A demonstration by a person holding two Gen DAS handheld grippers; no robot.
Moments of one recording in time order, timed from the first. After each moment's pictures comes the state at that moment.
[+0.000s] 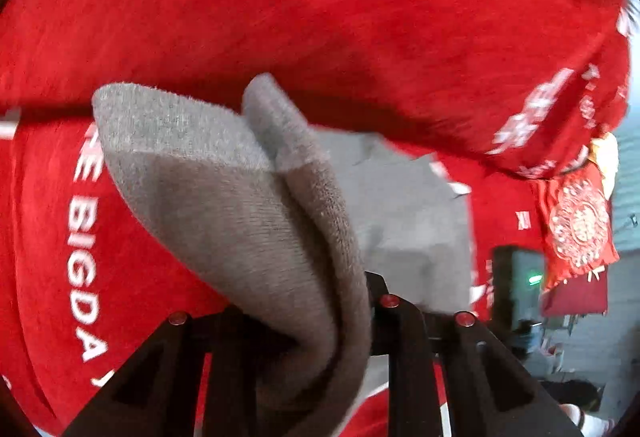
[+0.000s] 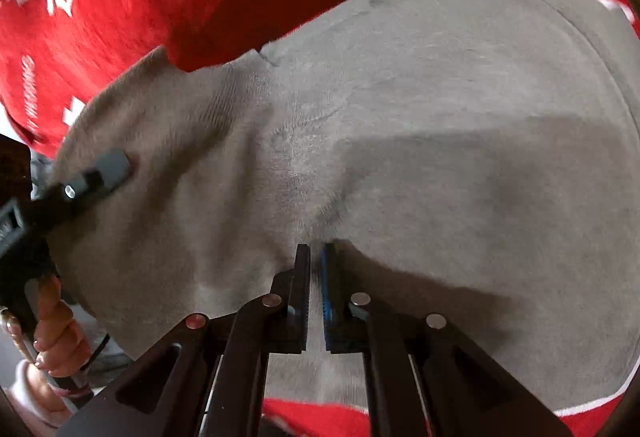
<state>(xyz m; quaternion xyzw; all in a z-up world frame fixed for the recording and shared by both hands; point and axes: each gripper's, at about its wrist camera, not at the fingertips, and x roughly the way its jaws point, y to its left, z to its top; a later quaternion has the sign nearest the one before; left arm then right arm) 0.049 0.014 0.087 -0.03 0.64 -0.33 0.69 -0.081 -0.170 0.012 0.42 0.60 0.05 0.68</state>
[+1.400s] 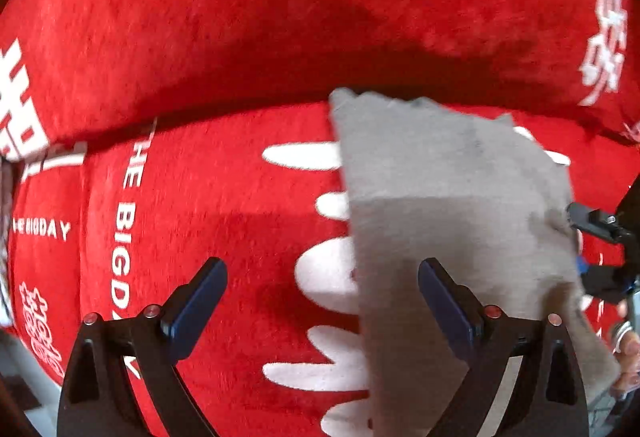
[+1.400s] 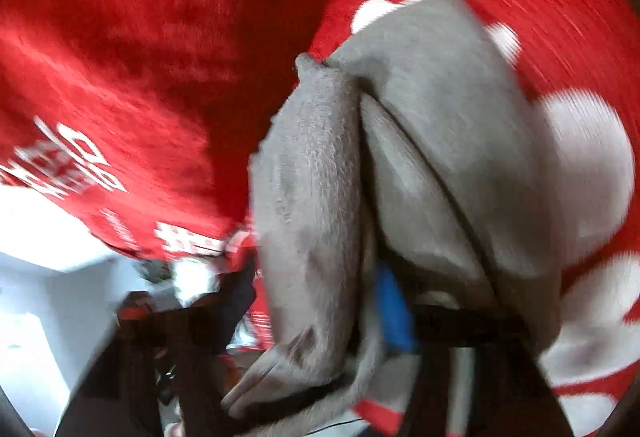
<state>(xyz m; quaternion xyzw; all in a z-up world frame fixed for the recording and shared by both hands) -0.006 -0.040 0.052 0.15 0.62 -0.16 0.76 -0.111 -0.317 -0.014 0.61 0.51 0.05 0.60</state>
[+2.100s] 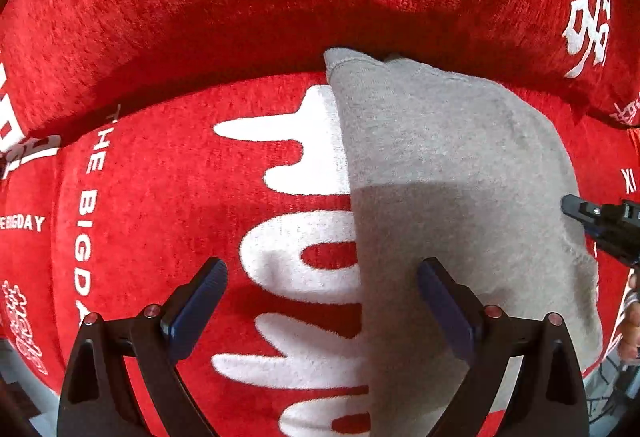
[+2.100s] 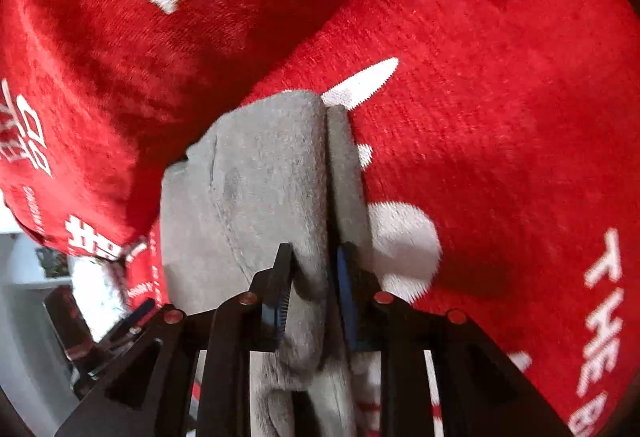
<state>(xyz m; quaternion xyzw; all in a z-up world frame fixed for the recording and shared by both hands) -0.033 -0.068 0.039 0.15 0.63 -0.19 0.74 -0.145 -0.356 0.017 0.46 0.56 -0.06 0.69</state>
